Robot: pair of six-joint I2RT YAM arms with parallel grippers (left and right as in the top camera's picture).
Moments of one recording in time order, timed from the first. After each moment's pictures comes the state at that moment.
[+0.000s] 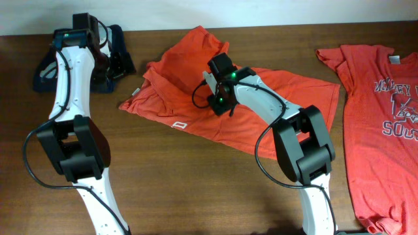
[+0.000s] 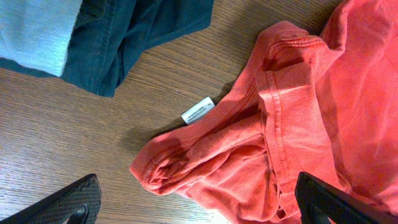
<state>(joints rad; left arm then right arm) 0.11 2.29 2.18 -1.23 0.15 -0.25 0.46 2.26 1.74 -0.75 -0.05 -0.09</state>
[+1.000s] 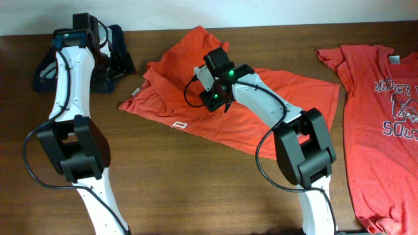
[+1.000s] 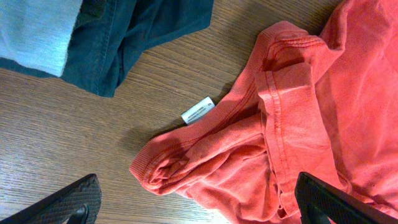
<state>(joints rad) 0.11 2.29 2.18 -1.23 0.15 -0.25 0.48 2.23 1.79 -0.75 -0.19 -0.16</state>
